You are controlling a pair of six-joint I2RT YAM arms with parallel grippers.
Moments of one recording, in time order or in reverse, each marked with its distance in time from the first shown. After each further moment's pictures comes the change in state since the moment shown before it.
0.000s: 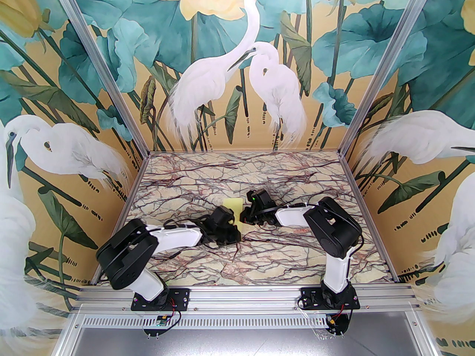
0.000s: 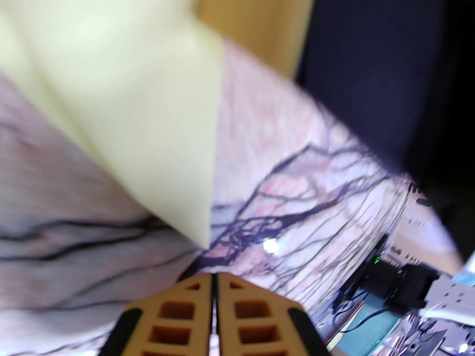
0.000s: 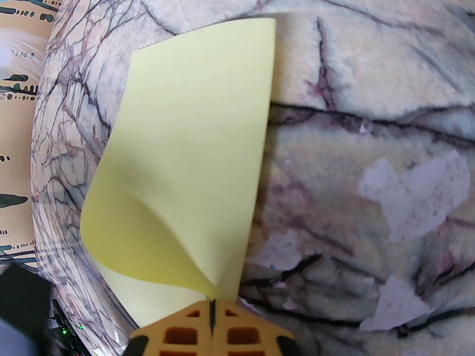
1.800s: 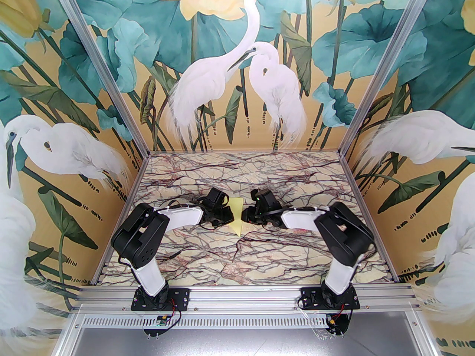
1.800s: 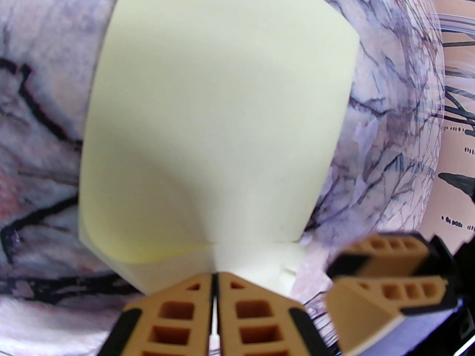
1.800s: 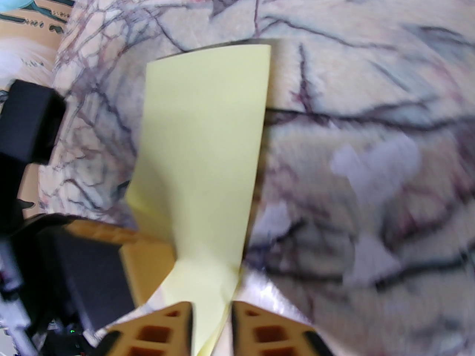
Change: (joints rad) left arm 0.147 0.208 0.214 -0.098 -0.069 0.078; right arm 0.001 -0.153 -0.099 0.021 0.021 0.030
